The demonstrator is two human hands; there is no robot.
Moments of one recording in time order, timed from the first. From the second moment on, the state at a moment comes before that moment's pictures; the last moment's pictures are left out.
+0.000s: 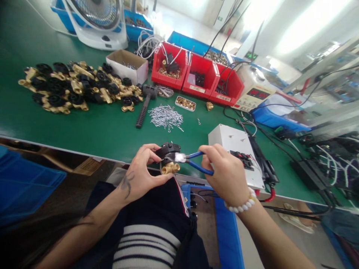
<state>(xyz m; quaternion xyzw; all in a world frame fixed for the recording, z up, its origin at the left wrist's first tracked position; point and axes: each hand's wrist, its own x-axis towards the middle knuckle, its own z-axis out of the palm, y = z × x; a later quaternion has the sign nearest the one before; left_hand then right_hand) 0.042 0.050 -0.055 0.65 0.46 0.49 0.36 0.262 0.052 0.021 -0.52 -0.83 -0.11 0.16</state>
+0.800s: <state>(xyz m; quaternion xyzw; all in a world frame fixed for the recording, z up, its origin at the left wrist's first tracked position) 0.044 0.051 -0.055 0.67 0.45 0.49 0.33 0.260 0.053 0.025 -0.53 -0.81 -0.11 0.23</state>
